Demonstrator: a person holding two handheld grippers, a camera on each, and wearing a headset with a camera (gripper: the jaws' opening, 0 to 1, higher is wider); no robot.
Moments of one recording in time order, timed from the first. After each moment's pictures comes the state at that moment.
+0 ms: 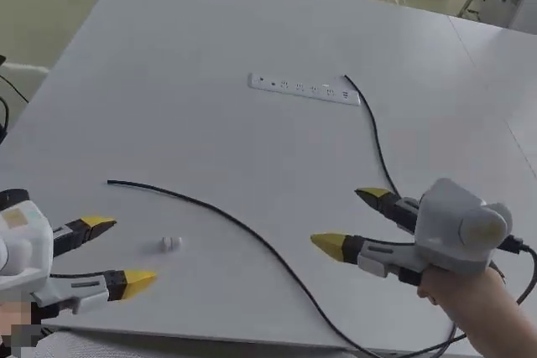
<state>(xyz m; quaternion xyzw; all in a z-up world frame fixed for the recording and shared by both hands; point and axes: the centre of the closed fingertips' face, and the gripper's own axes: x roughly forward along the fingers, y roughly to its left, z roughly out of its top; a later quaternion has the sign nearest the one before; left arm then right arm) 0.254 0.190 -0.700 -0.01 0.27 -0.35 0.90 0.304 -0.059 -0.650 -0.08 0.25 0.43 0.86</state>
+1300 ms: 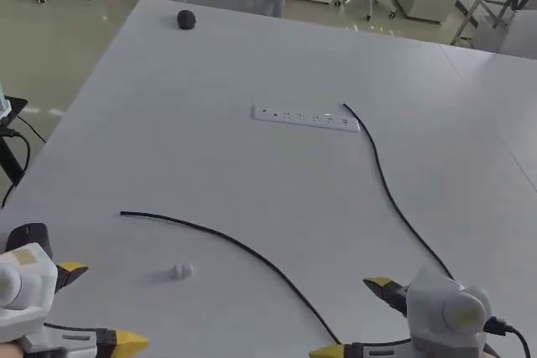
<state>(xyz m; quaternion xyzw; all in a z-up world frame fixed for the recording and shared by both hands) 0.222 0.219 -0.725 0.01 0.36 -0.32 0.87 0.235 -0.059 -0.715 -0.07 0.34 0.44 0.83</state>
